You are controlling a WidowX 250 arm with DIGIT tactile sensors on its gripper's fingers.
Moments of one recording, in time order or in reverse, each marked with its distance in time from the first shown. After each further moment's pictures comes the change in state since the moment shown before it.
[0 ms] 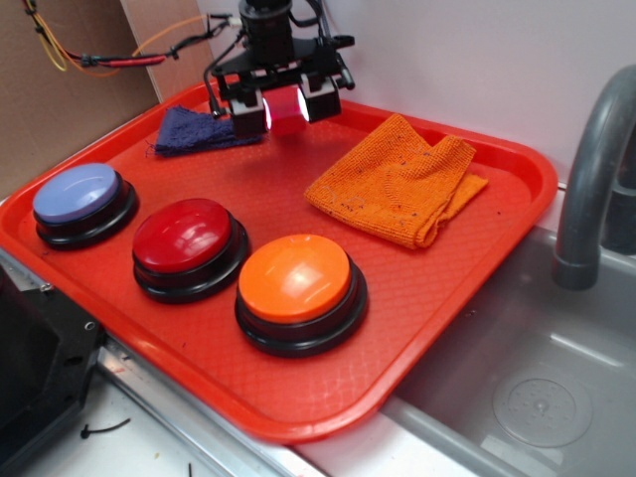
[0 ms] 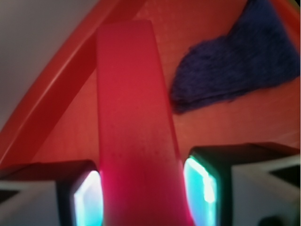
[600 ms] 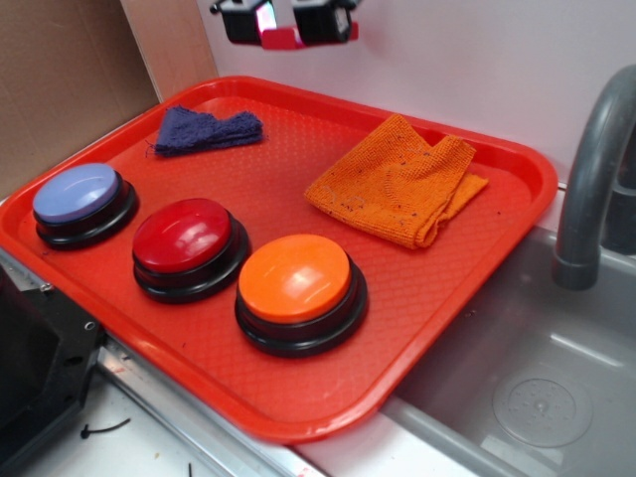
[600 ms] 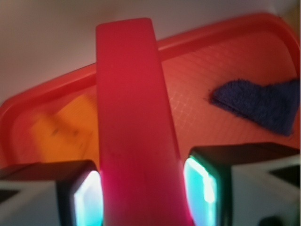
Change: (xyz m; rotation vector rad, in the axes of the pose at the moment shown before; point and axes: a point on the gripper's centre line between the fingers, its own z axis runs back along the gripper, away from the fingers) arm -0.028 -0.009 0.094 -0.142 0.189 -0.687
